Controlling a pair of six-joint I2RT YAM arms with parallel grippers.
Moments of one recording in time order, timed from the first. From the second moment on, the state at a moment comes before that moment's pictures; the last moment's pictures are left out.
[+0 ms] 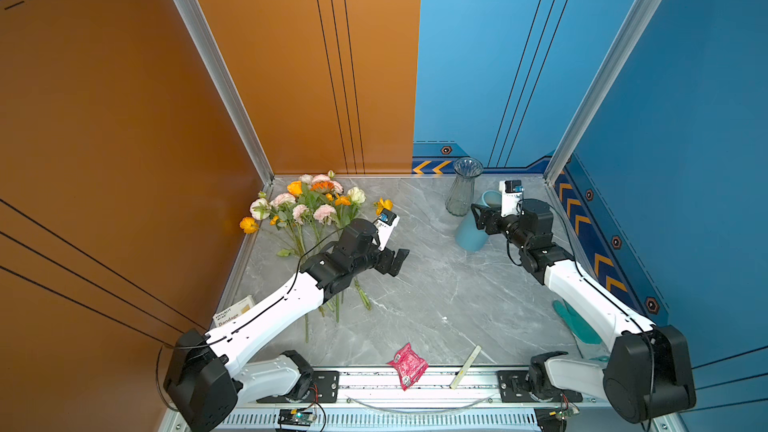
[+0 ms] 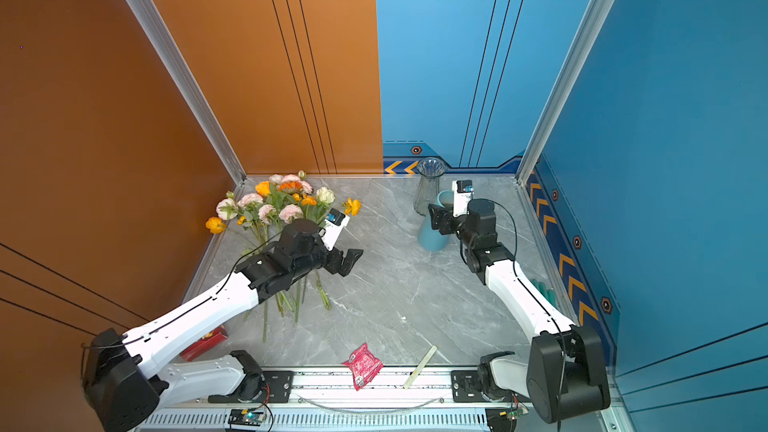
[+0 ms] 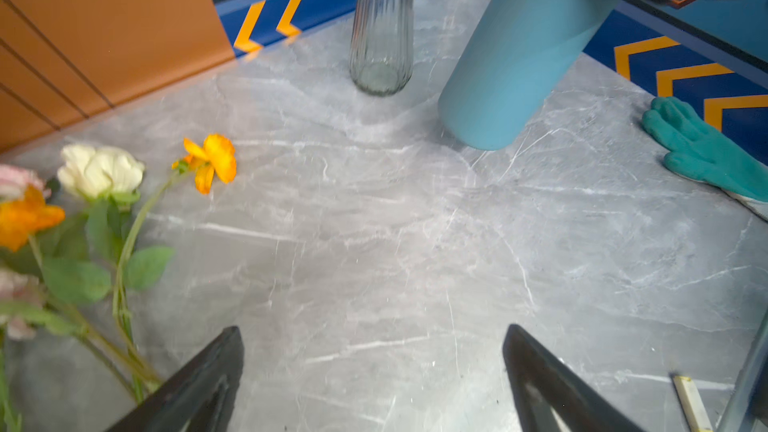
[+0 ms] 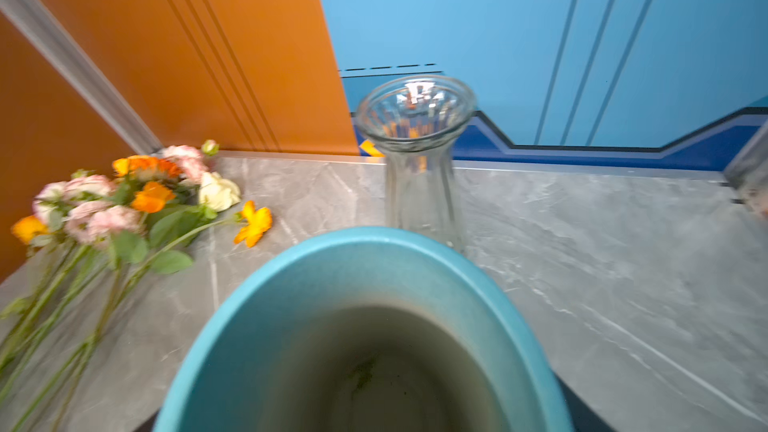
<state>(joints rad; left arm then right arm) -0.65 1.16 0.88 -0.32 0.00 -0.10 0.23 1.25 0.83 0.12 -0.14 0.16</state>
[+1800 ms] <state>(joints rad) -0.43 0.97 0.77 -0.39 0.27 -0.49 0.77 1.36 0.79 0.28 0.12 0.06</state>
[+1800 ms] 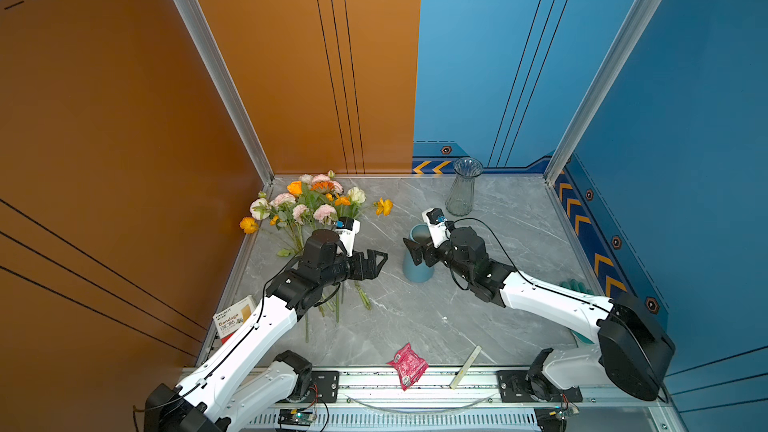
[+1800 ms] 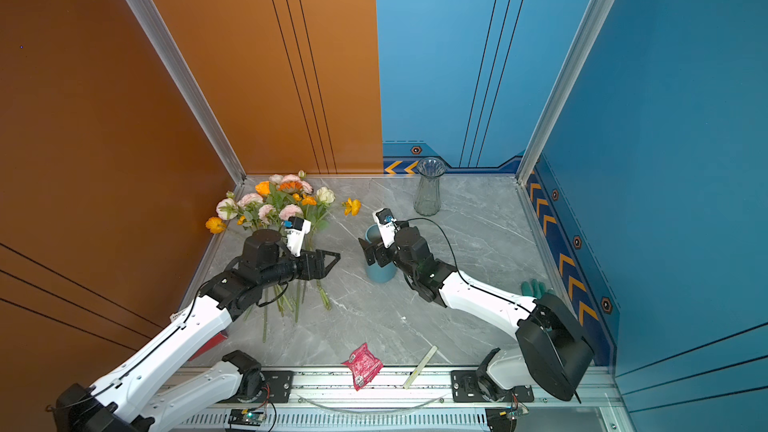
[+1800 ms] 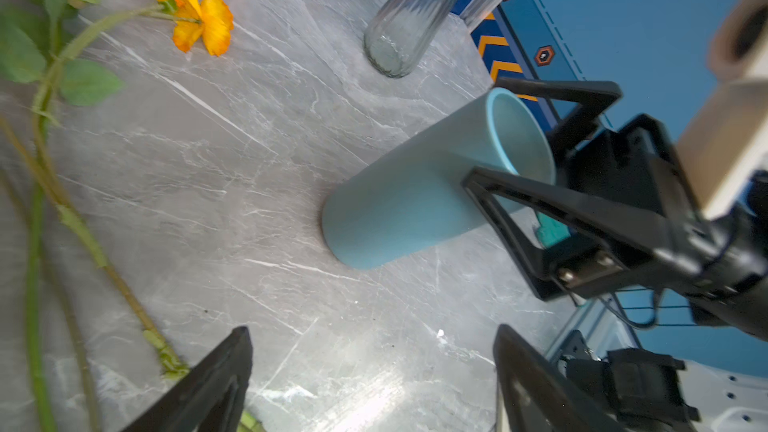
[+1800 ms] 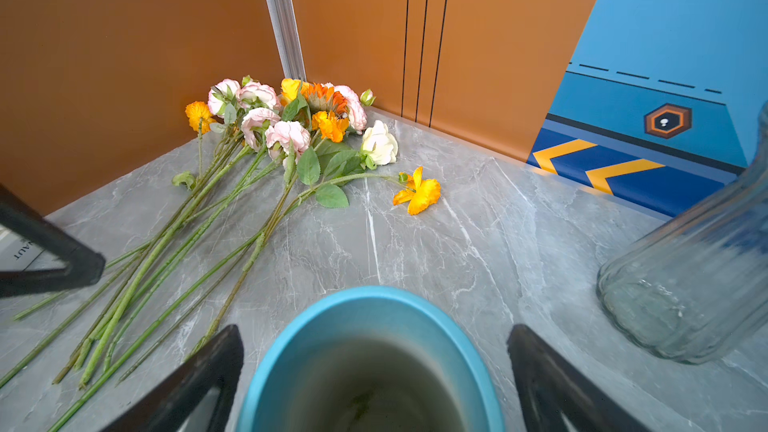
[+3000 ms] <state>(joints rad) -0.22 1.70 0.94 -0.37 0.09 -0.52 1.10 1.14 0.57 0.11 0.25 0.23</state>
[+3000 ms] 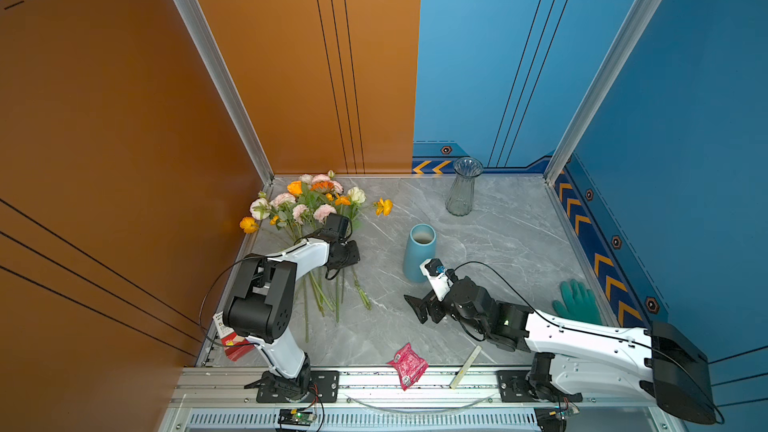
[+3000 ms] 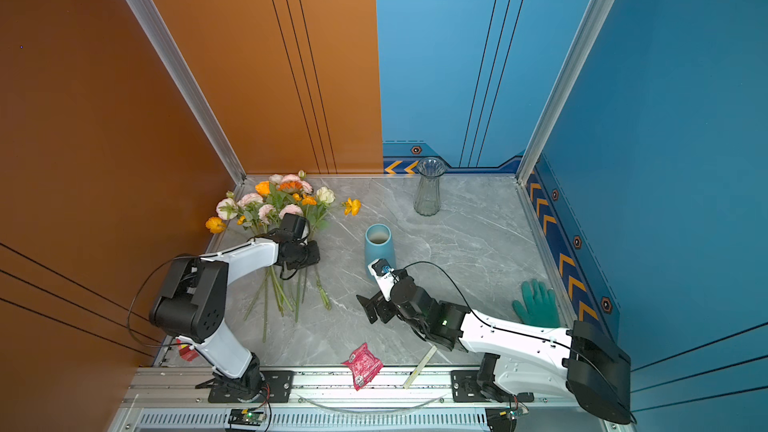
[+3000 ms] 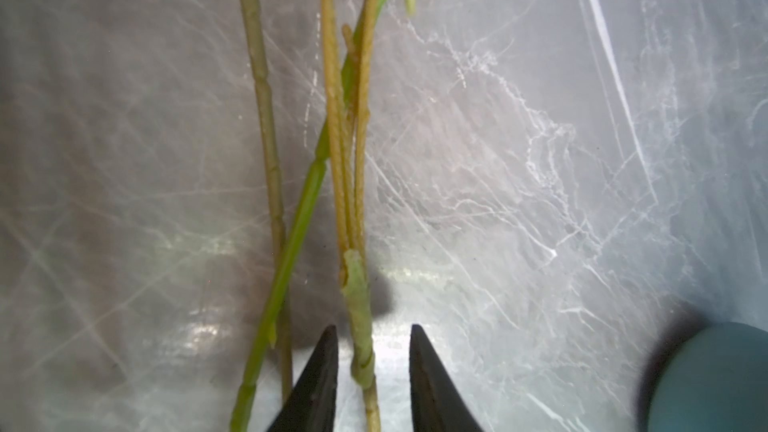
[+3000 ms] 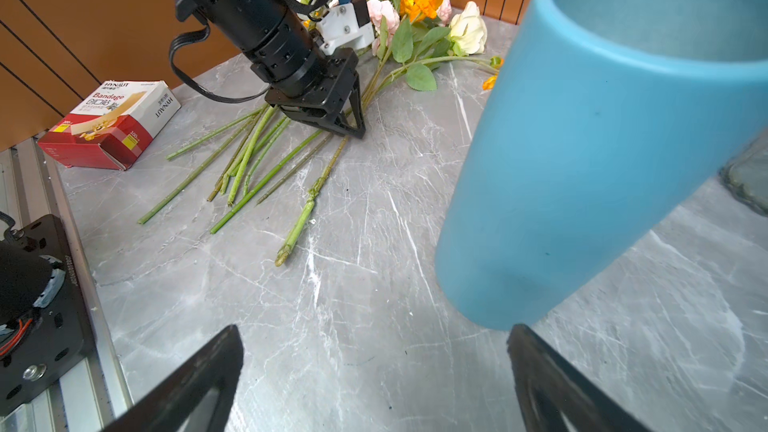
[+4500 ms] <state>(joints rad) 0.05 1.15 1.00 -0.65 0.76 -0.43 1.15 1.52 0.92 0.20 0.25 0.24</state>
